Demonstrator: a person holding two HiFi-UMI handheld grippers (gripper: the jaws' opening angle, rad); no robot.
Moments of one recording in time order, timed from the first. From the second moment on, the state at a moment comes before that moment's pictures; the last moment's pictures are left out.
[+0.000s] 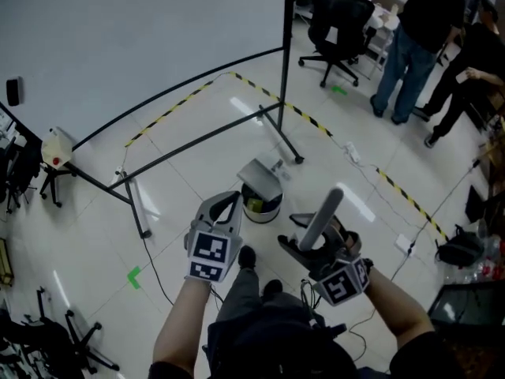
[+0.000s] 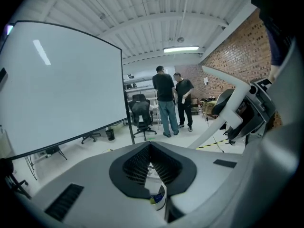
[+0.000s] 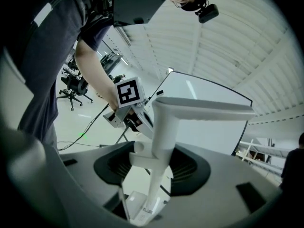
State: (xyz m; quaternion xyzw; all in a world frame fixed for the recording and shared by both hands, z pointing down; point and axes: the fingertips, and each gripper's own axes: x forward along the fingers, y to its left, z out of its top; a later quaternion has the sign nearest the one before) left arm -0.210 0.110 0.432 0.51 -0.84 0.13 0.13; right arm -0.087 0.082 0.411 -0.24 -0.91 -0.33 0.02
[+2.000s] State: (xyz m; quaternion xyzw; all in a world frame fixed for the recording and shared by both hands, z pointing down) left arm -0.320 0.161 0.380 0.58 -0.81 0.08 0.10; right arm -0.260 -0.026 0.281 0.08 -0.99 -0.13 0.03
